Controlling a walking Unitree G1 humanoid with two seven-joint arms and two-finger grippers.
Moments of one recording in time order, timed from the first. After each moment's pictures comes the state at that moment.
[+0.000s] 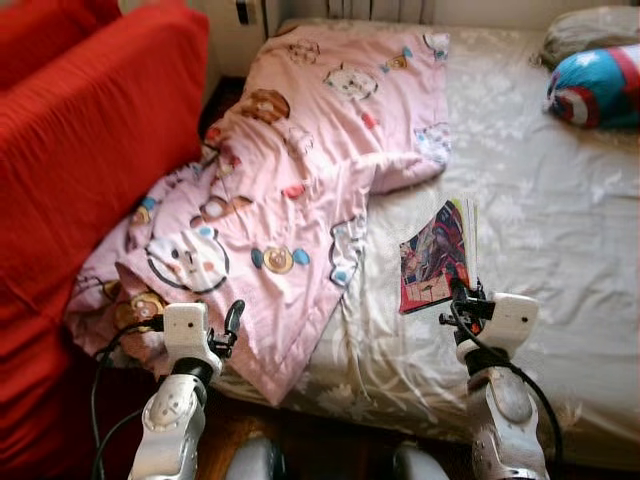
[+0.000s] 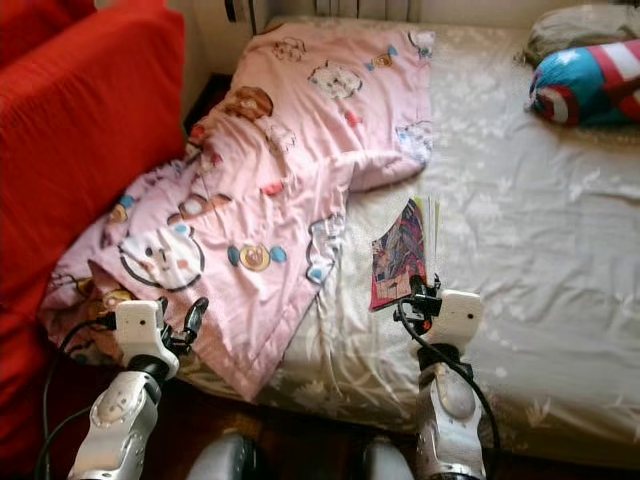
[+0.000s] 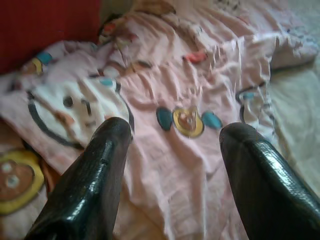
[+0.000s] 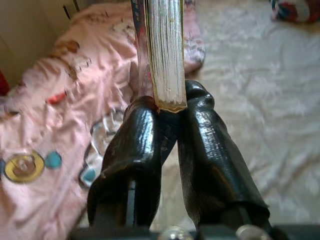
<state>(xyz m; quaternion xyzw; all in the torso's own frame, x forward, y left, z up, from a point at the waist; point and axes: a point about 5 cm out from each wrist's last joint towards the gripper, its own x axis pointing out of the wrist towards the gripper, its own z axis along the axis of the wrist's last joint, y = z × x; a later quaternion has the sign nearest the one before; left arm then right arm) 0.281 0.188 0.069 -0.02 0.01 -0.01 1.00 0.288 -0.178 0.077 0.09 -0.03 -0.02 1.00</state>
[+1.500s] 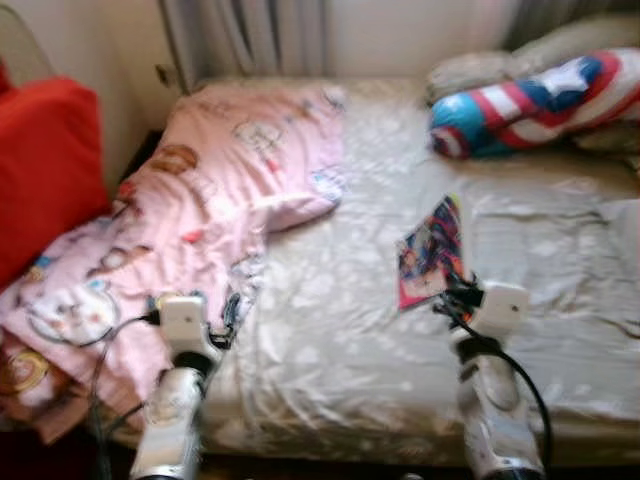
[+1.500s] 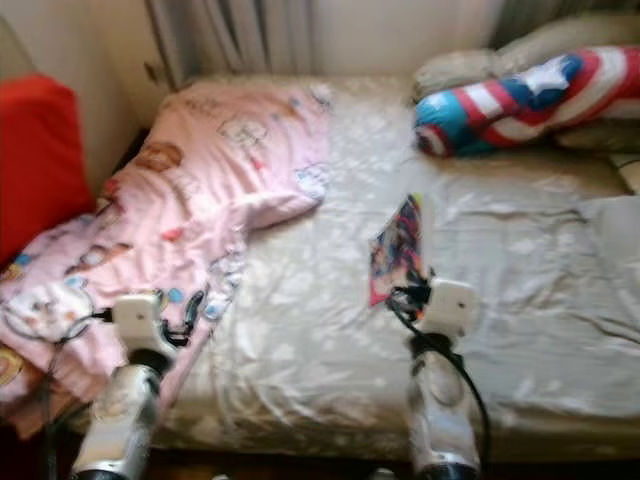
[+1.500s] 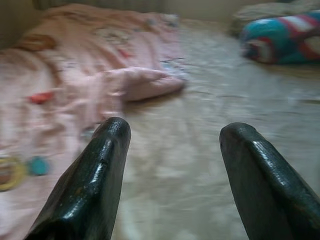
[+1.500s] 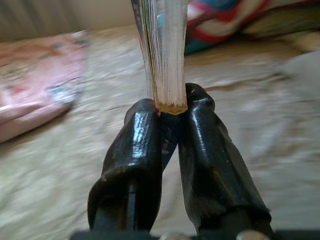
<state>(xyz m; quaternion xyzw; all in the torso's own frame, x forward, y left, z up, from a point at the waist) 0.286 0.173 0.068 -0.03 -0.01 -0.03 1.00 0.291 -0.187 0.074 0.09 -0.01 -0.08 0.99</state>
